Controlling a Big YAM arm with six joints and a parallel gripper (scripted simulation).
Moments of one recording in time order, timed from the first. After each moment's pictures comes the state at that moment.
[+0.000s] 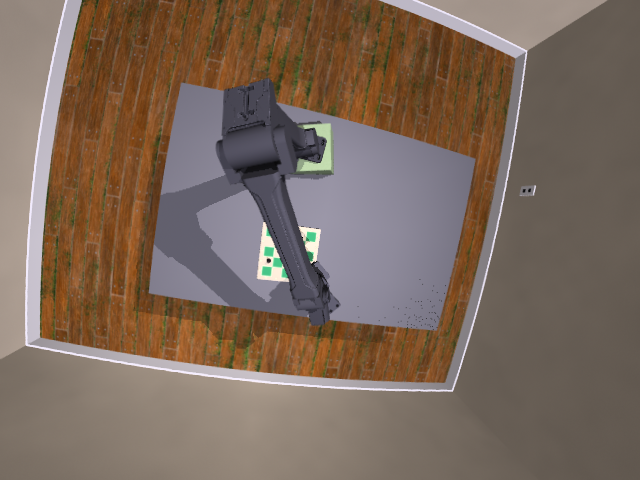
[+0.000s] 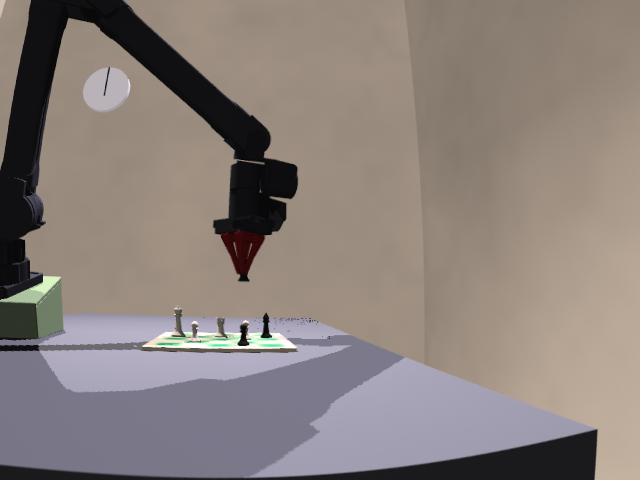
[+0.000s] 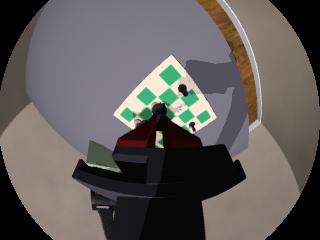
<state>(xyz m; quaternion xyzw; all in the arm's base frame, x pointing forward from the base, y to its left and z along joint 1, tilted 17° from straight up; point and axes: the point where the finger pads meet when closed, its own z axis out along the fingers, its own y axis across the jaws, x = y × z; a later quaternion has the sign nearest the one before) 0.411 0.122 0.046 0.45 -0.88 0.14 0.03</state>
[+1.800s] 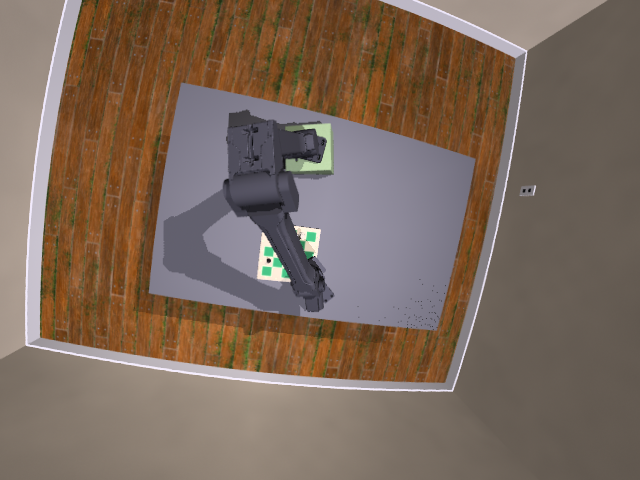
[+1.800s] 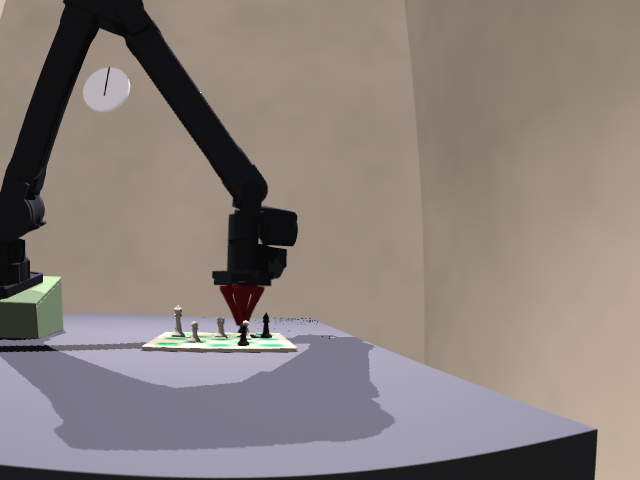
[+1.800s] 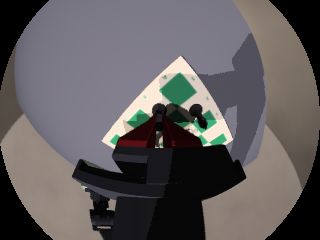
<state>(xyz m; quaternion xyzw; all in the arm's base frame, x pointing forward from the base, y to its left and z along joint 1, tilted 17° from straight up) 0.418 0.099 -0.046 0.43 -0.89 0.14 0.03</state>
